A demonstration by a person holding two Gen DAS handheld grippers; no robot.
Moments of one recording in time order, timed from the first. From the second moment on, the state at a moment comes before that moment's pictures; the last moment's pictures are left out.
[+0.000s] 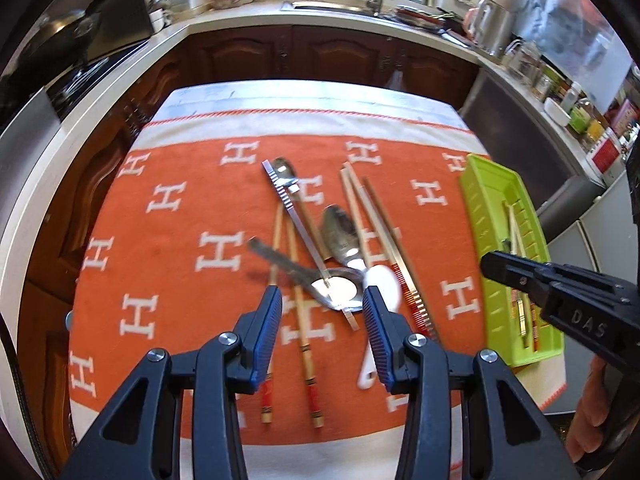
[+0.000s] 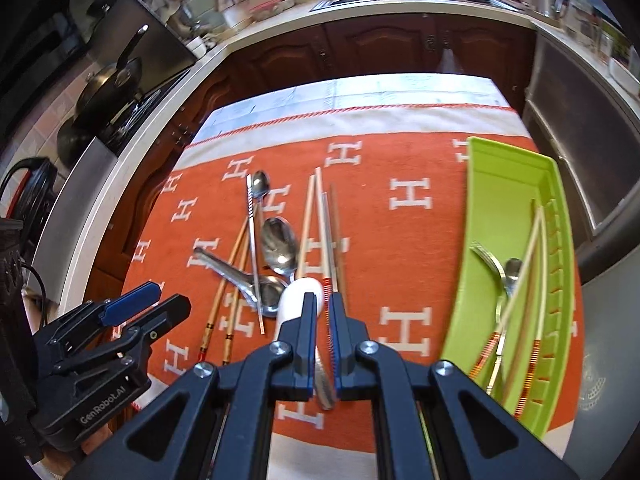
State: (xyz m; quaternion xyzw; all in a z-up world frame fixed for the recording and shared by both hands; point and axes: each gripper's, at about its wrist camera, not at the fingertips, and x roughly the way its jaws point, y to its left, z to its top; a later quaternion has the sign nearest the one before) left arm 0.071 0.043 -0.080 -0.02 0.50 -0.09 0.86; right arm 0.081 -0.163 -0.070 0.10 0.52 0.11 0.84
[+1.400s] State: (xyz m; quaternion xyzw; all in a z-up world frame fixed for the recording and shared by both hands) left arm 0.076 0.108 -0.155 -0.10 0.56 -0.09 0.82; right arm 0.094 -0.124 -0.165 0.20 0.62 0.16 0.74
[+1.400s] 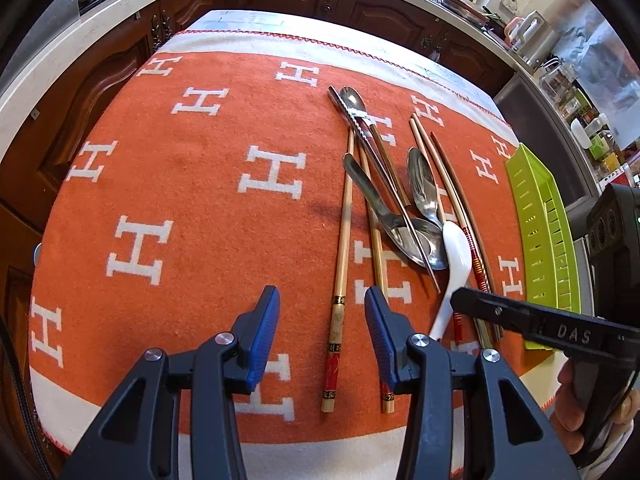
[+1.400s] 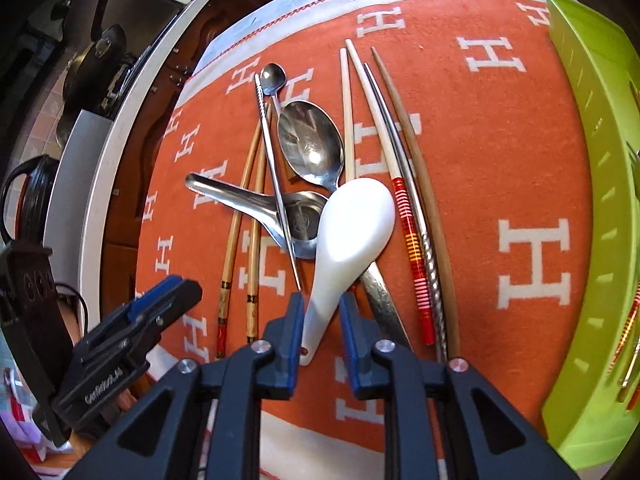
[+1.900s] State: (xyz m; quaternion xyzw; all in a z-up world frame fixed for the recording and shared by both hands) left arm 0.072 0.118 -0.160 -0.11 0.56 -0.09 0.81; right arm 0.102 -0.141 -0.188 0.35 0.60 0.14 0.71
